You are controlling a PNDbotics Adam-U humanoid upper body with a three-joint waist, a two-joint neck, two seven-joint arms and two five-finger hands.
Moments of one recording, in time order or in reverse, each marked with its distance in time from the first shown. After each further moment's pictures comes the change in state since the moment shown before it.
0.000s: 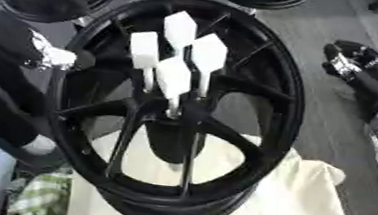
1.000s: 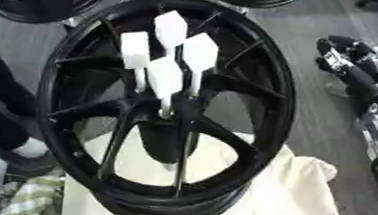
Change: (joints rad) left arm -0.005 0.064 0.087 -0.100 0.253 0.038 0.144; right arm -0.005 0.000 -0.005 -0.001 -0.004 0.000 -0.008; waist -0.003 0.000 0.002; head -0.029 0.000
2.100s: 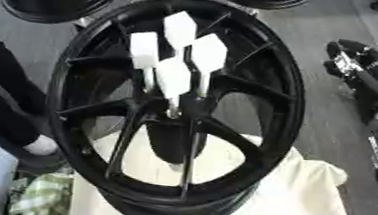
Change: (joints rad) left arm 0.425 -0.135 0.337 0.024 0.300 -0.232 0.656; right arm 0.000 0.034 -0.013 0.000 -0.004 -0.004 -0.015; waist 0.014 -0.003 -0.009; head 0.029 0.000
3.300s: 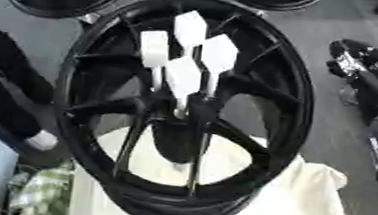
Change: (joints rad) left arm 0.324 -0.575 0.182 0.161 0.002 -0.216 0.292; right arm -0.014 0.028 0.000 0.000 0.001 -0.001 -0.009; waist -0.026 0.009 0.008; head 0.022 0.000
